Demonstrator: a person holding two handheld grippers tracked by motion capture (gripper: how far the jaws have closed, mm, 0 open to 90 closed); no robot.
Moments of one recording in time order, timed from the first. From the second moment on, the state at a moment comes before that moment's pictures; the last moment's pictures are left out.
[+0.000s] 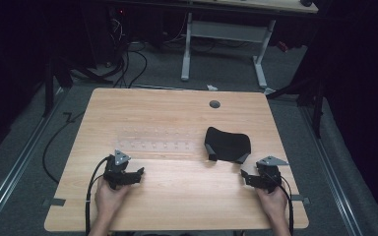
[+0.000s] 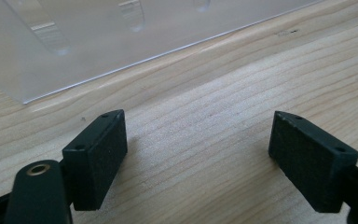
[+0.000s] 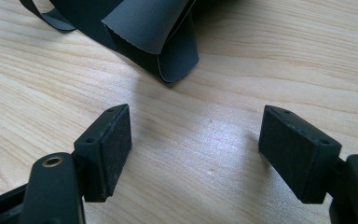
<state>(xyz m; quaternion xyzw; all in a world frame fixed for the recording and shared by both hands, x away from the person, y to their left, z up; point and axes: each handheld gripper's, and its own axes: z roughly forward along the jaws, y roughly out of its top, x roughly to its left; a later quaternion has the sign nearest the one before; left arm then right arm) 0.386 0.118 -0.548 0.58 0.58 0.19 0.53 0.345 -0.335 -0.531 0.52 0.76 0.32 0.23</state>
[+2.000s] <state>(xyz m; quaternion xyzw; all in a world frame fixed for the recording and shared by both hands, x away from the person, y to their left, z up) 0.386 0.117 -0.548 0.58 0.58 0.20 0.53 0.352 -0.336 -0.494 0.56 0.70 0.39 0.23</state>
